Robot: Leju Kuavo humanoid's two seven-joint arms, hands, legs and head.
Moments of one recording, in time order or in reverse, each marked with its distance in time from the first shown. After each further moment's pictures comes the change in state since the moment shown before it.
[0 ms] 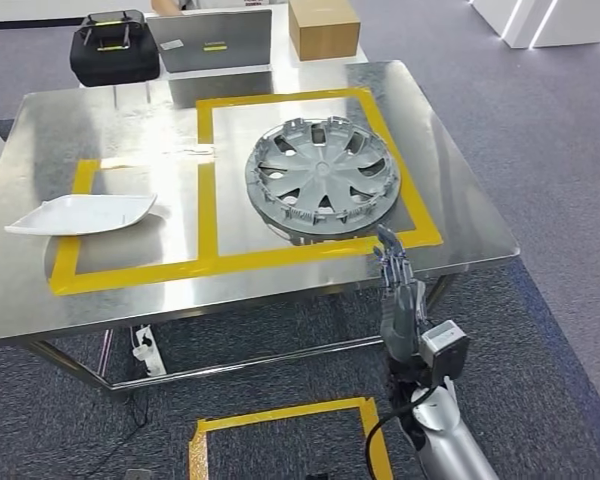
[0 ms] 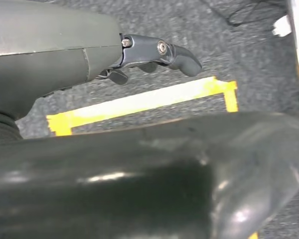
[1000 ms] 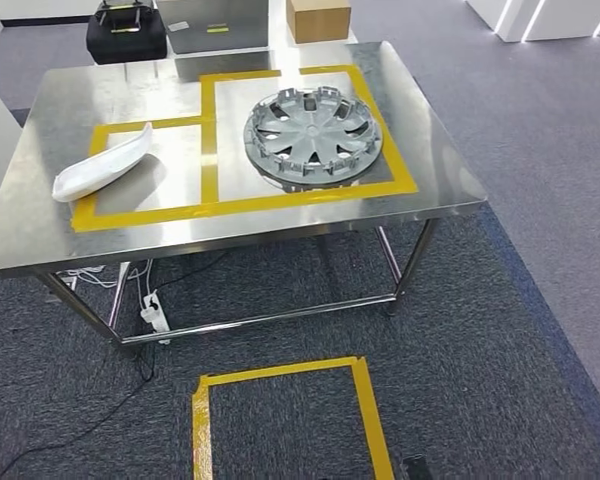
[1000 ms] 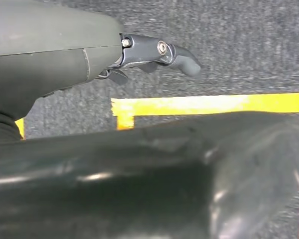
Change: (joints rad) left arm 0.036 -0.034 0.229 -0.015 -0.042 0.014 0.020; right arm 0.105 0.080 -0.496 1.183 0.220 0.022 0.239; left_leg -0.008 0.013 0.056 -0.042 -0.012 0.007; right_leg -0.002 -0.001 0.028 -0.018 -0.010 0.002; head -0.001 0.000
